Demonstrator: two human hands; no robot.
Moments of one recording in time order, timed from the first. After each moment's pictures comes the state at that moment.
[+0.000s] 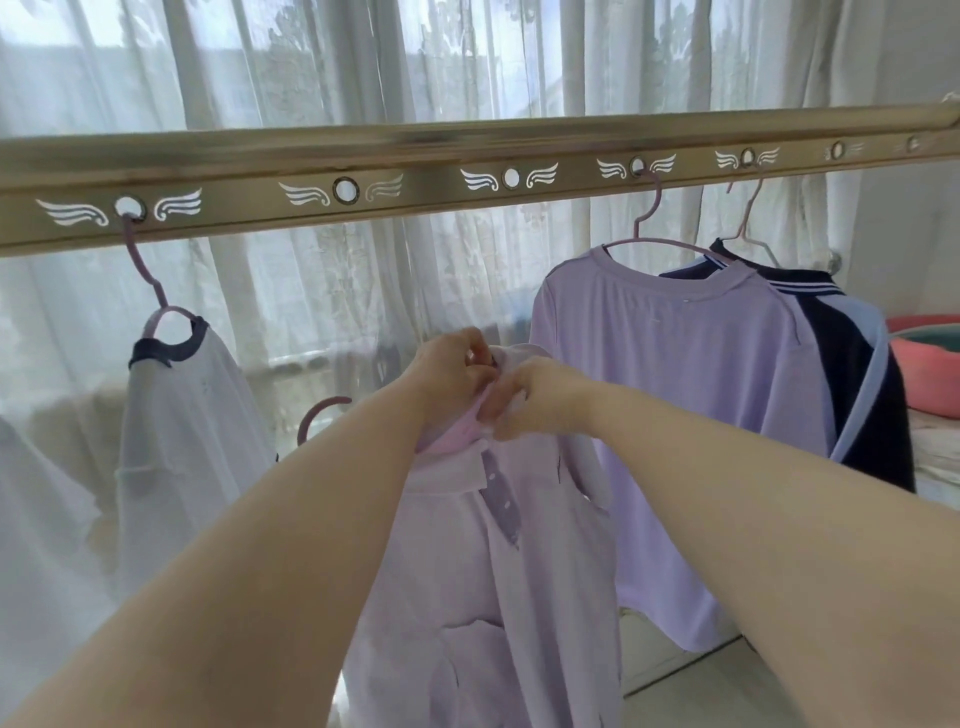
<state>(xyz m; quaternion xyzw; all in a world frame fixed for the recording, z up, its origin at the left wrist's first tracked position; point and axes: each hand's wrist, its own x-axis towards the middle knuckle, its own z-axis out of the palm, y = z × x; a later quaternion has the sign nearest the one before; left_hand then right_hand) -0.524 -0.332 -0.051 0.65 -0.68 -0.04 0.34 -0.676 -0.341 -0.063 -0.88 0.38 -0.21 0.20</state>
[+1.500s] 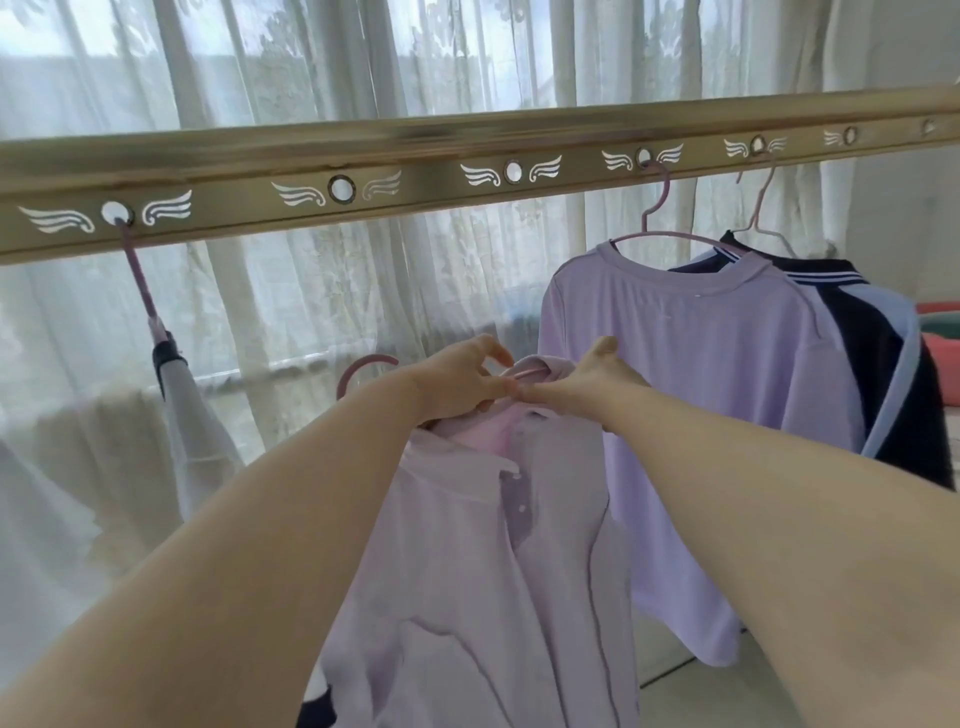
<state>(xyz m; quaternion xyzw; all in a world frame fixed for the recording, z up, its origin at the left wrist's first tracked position) -0.540 -0.309 -0.039 0.63 -0.72 -0.16 0.24 -0.699 -0.355 -0.071 -0.68 0.62 -0.31 0.25</state>
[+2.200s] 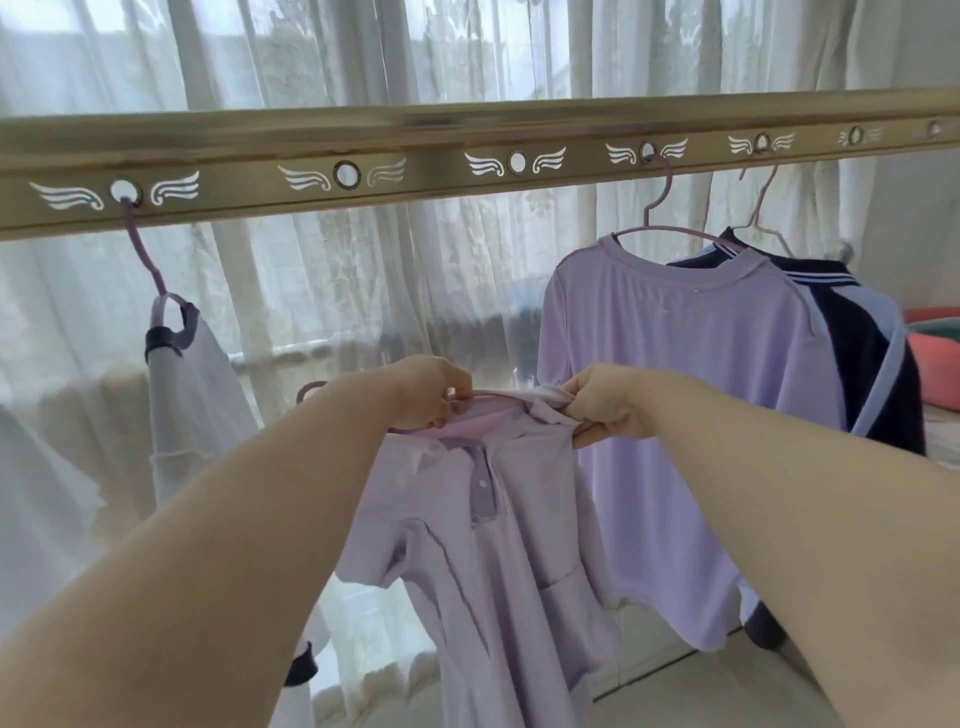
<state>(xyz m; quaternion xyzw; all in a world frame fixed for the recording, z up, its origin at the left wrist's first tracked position) -0.499 -0.312 -0.050 0.68 -0.73 0.00 0.04 -0.704 -0.369 -0.080 -0.70 0.50 -0.21 0.46</state>
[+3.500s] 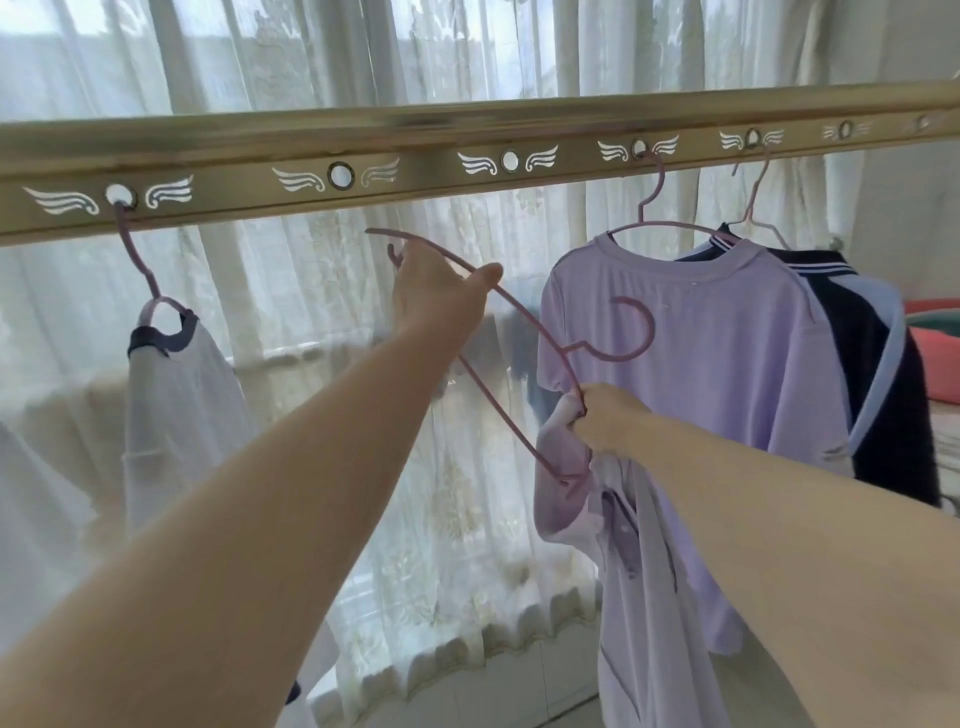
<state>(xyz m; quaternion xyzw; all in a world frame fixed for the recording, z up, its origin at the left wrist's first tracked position) -0.568 -0.315 -0.002 0.65 -0.49 -0.07 0.58 -0.714 -0.381 -0.117 -0.78 0.55 -0.24 0.18</state>
